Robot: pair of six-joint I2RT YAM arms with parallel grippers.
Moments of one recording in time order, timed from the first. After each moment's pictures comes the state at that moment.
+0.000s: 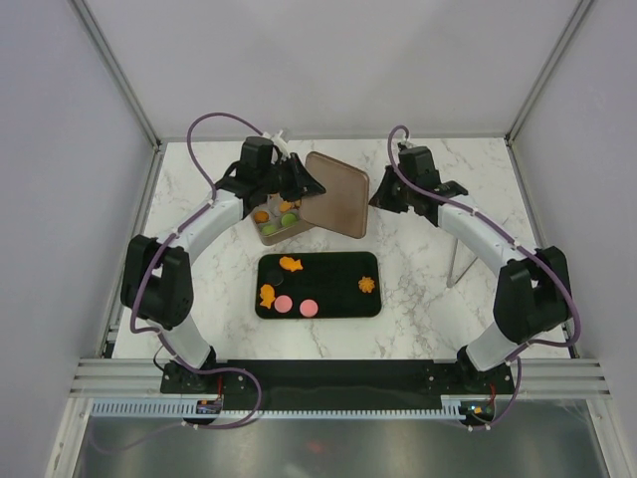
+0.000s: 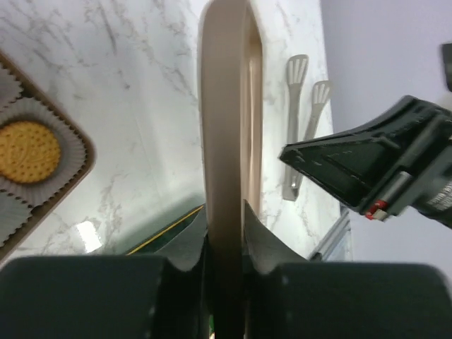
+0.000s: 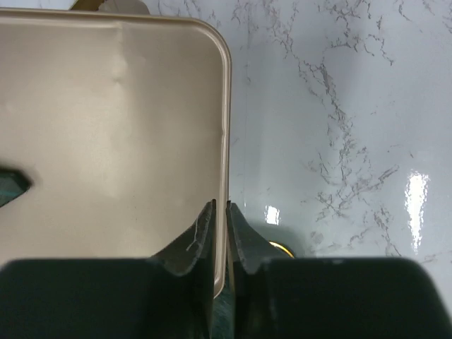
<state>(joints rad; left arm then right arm) -0.39 1.71 1.33 -0.15 0.48 -0.70 0.38 1.61 1.25 -0.35 -0.11 0.60</state>
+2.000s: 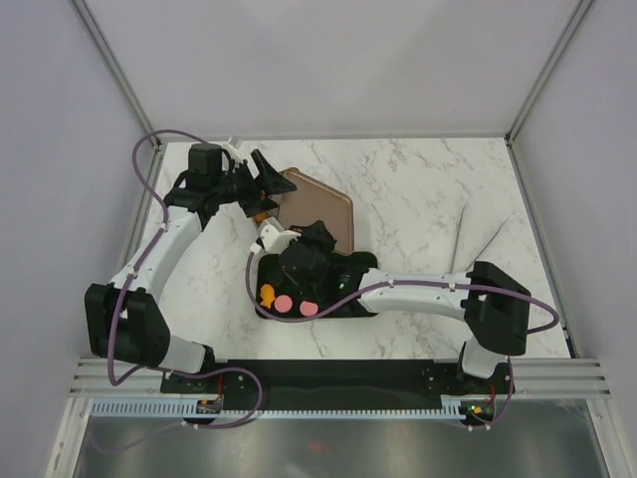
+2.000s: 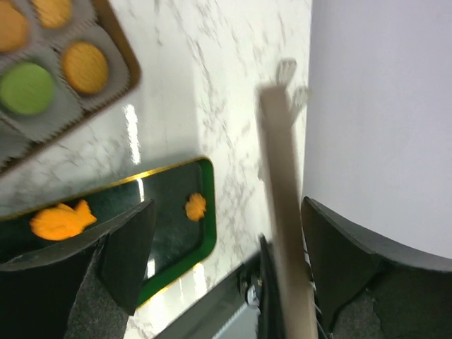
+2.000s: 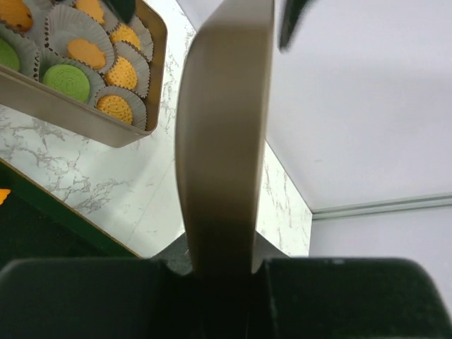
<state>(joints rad) -0.20 1.44 1.20 -0.37 0.61 -0.76 1.21 1.71 1.18 0.18 1.03 -0.64</state>
